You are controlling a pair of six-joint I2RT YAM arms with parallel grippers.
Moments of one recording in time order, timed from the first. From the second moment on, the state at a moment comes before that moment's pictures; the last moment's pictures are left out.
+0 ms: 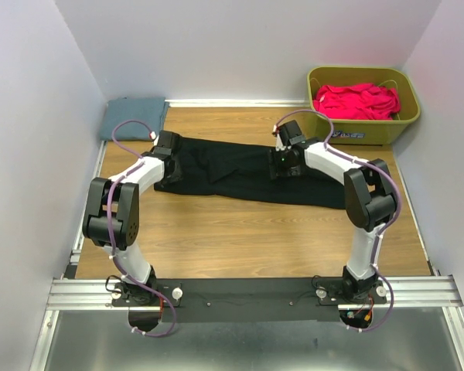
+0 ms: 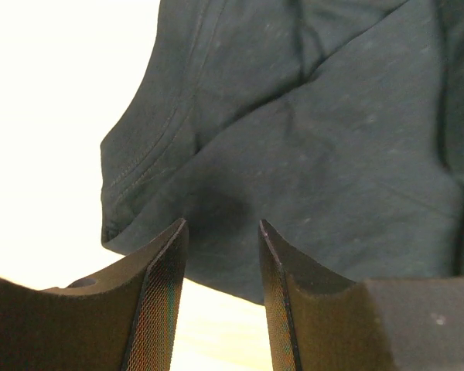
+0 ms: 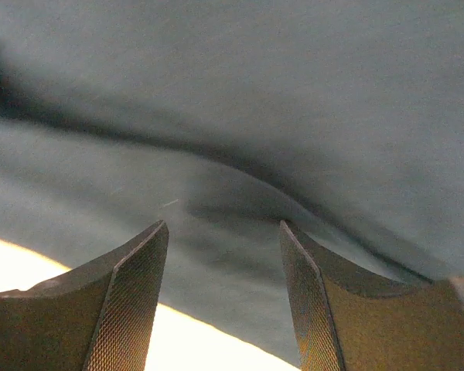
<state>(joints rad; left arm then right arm) -0.19 1.73 1.09 -0.40 -0.24 -0.42 0.43 1.96 1.38 -0.51 -0.11 0.18</state>
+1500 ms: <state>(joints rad) -0.02 1.55 0.83 -0.36 -0.18 -0.43 -0.24 1.45 0.76 -0.50 0.06 0.60</state>
